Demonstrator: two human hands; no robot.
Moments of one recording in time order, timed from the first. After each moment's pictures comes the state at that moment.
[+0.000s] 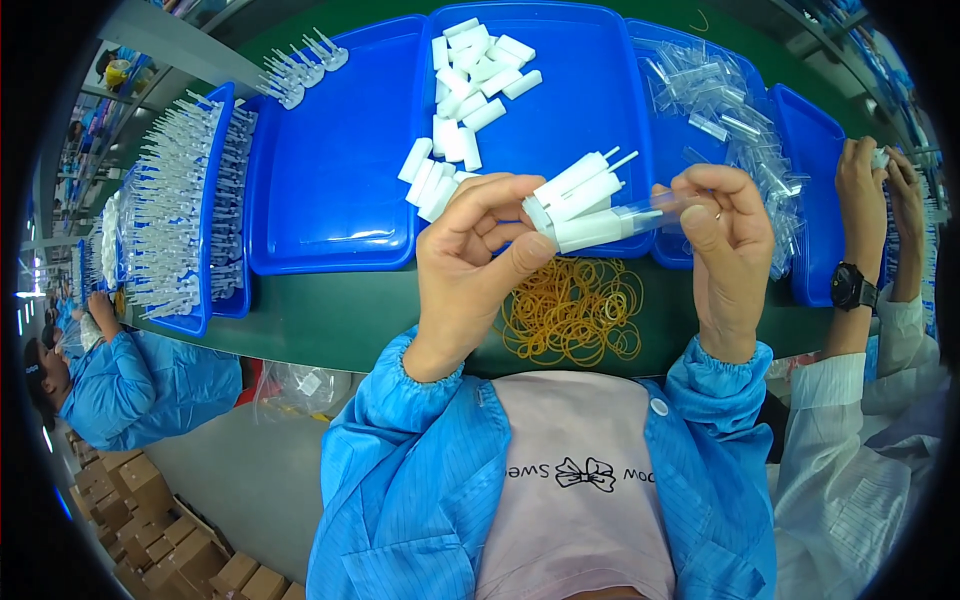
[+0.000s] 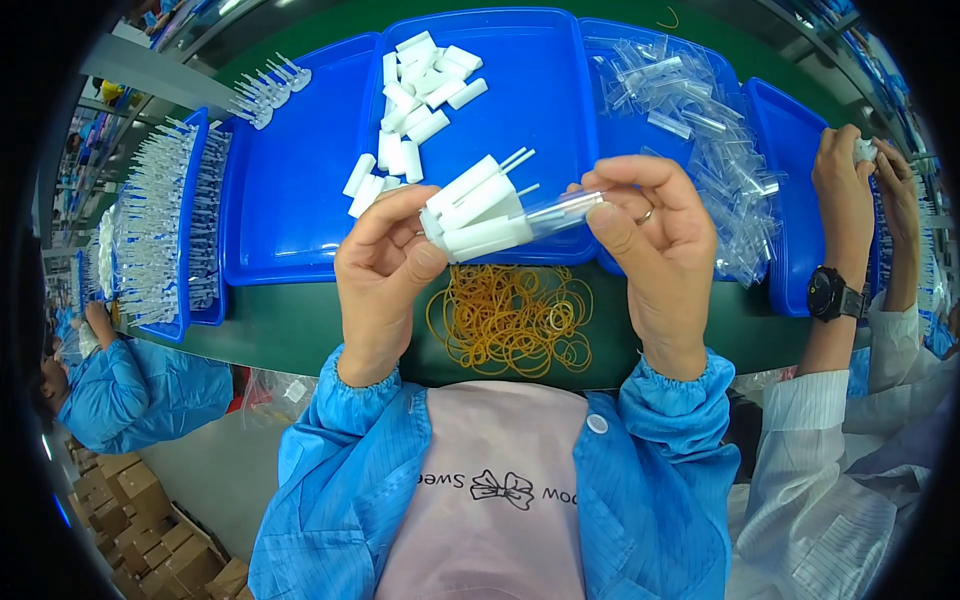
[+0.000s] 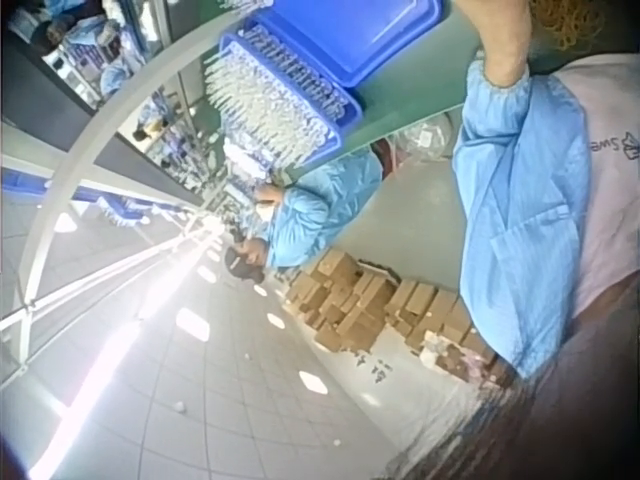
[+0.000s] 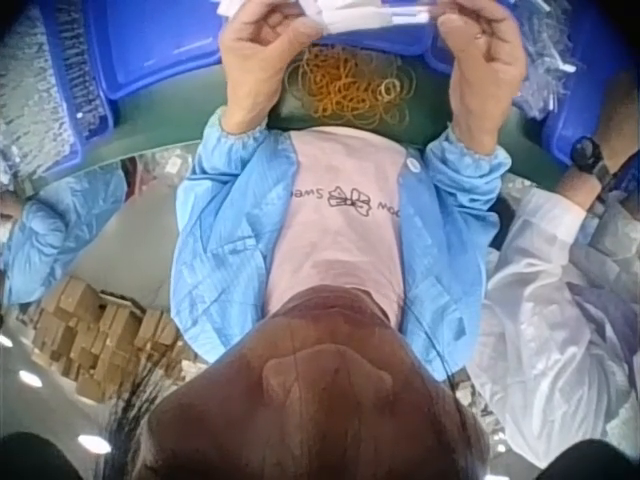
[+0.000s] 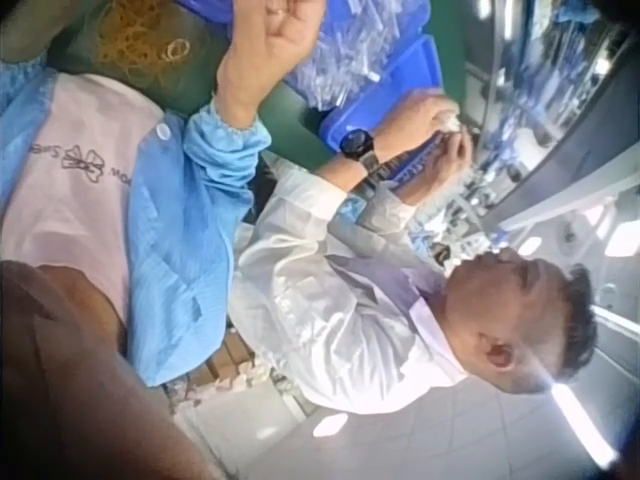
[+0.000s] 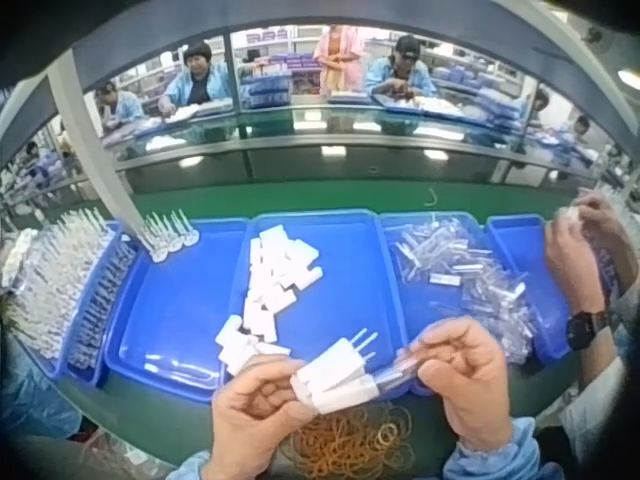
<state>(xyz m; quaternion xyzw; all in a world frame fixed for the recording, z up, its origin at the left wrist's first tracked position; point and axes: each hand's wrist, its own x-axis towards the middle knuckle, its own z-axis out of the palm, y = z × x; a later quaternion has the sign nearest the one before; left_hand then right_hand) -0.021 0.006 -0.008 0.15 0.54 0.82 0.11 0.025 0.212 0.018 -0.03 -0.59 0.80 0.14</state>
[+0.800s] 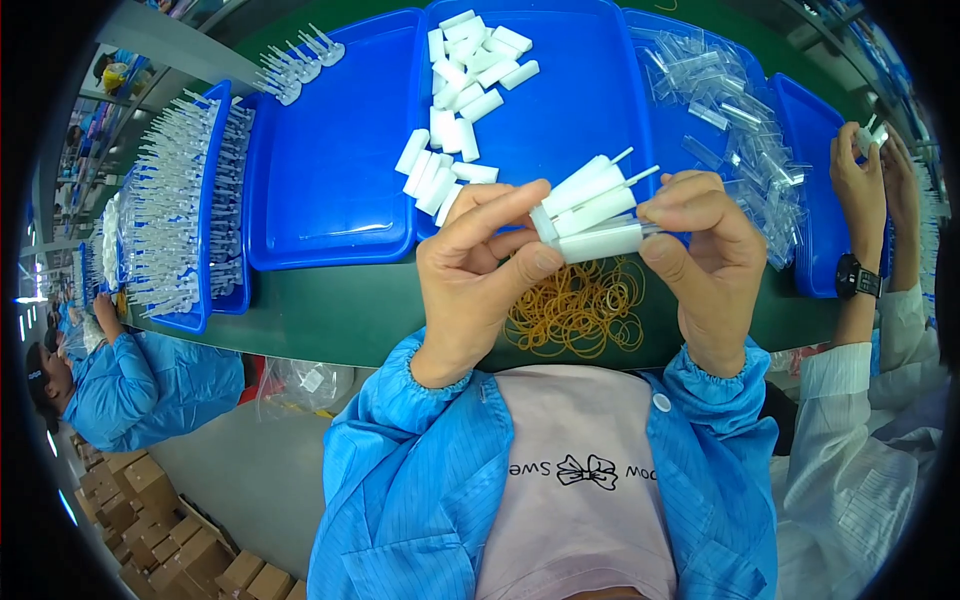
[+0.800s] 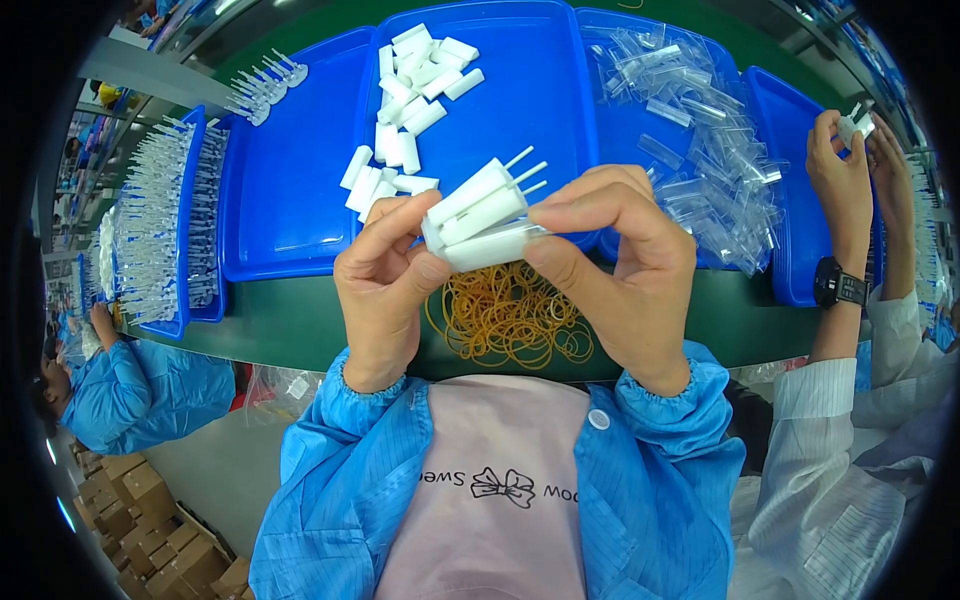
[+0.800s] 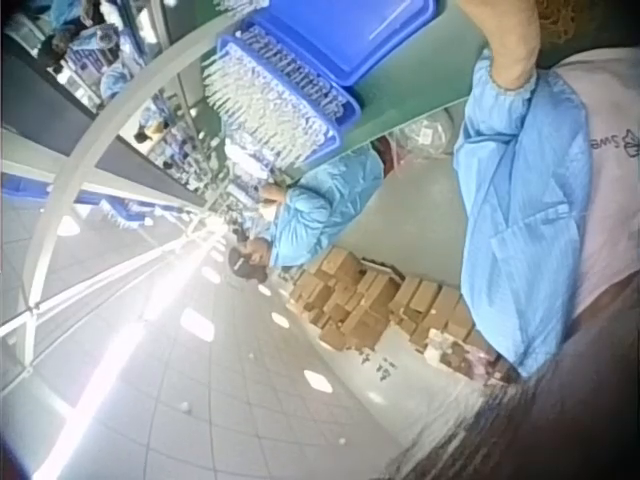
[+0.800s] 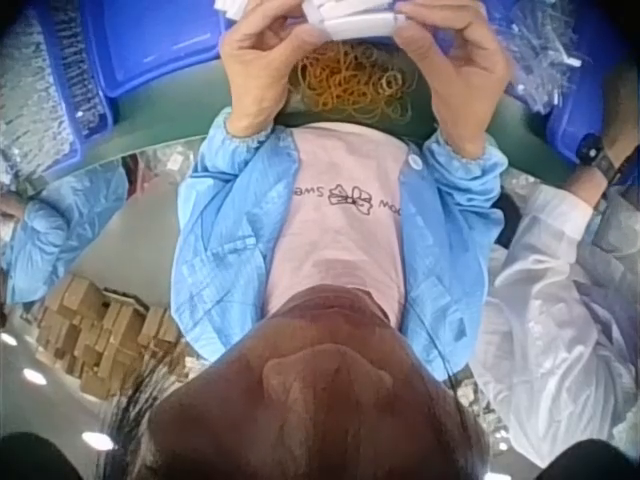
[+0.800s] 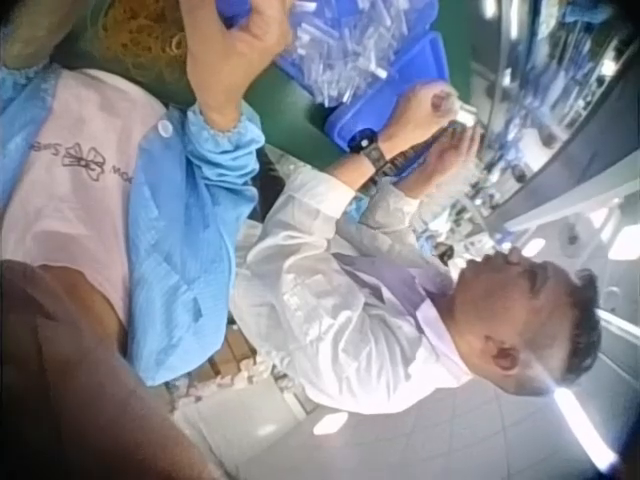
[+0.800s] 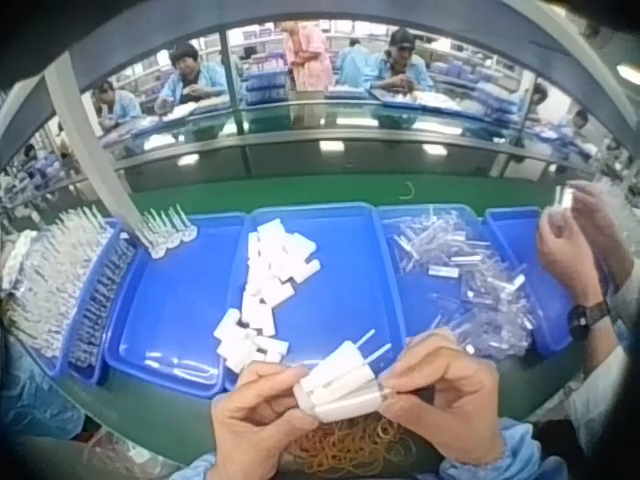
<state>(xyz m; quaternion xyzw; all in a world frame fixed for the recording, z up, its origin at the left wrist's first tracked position) -0.006 0.008 -0.006 0.17 0.54 0.82 0.07 0.033 0.198 0.026 0.07 -0.74 0.63 0.19</state>
